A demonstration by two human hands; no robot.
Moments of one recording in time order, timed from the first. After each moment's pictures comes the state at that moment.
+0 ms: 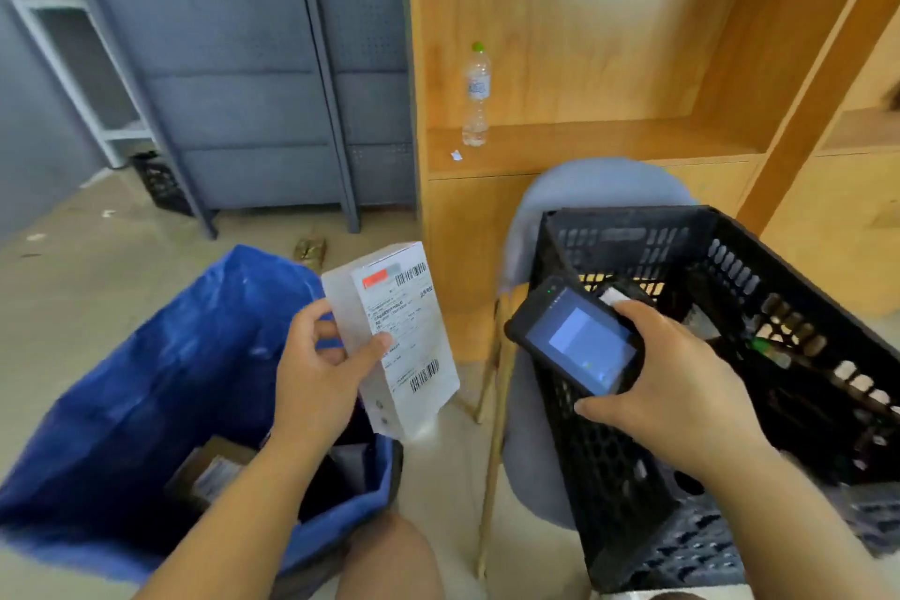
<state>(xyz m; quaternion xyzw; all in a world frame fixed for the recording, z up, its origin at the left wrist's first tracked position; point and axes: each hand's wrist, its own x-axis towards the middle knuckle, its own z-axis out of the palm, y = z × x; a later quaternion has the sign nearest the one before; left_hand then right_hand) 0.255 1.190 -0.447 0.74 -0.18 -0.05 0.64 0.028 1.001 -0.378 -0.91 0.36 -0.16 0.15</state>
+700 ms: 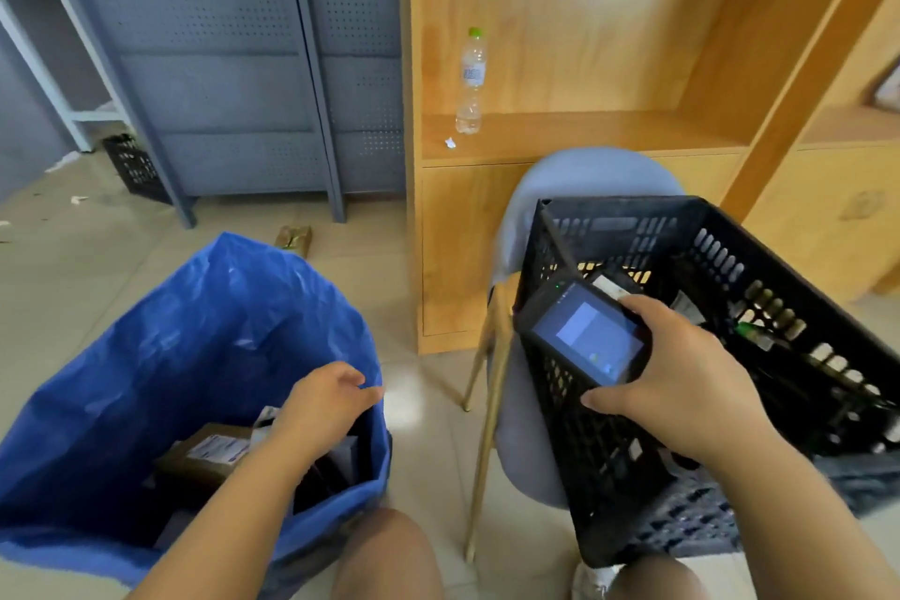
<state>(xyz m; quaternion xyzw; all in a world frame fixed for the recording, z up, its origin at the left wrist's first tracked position) 0.275 1.206 -0.482 0.91 -0.21 -0.21 0.30 0.026 1.004 -0.384 -0.90 0.39 -0.15 0.15</state>
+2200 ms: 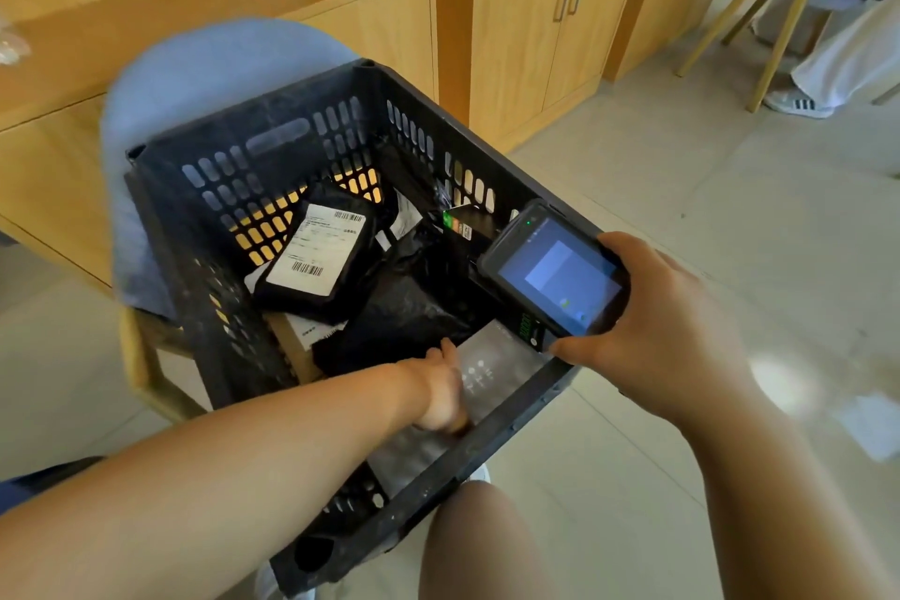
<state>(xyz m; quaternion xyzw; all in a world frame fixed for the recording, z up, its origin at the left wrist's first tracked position) 0.010 0.852 -0.559 0.65 -0.66 -0.28 -0.26 -0.181 0.842 -0.440 -0.75 0.61 -0.18 0.17</state>
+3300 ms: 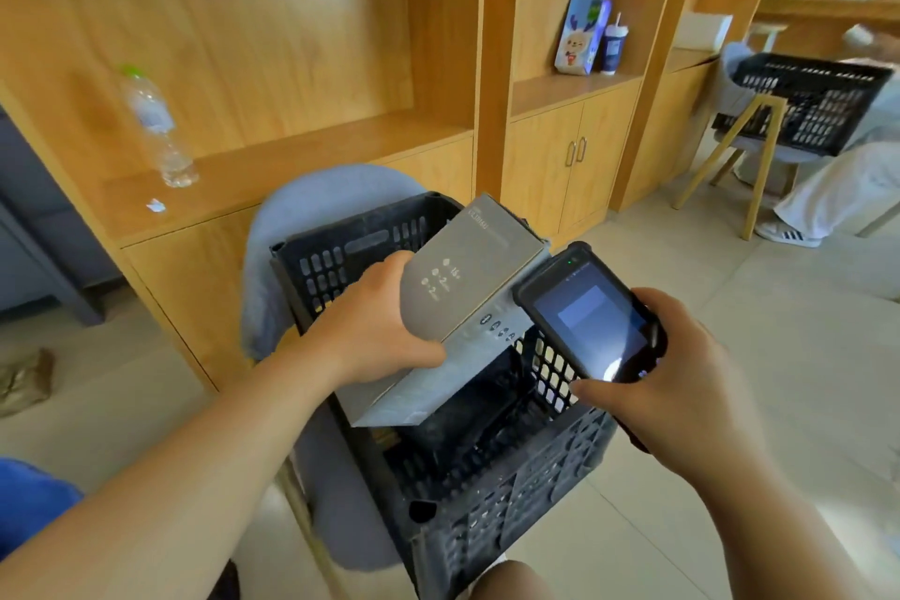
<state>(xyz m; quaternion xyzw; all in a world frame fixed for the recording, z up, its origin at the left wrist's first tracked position) 0.123 0.914 -0.381 0.68 -0.65 -0.21 0.25 -0.162 0.914 -0.391 -0.72 0.56 -0.38 0.17</state>
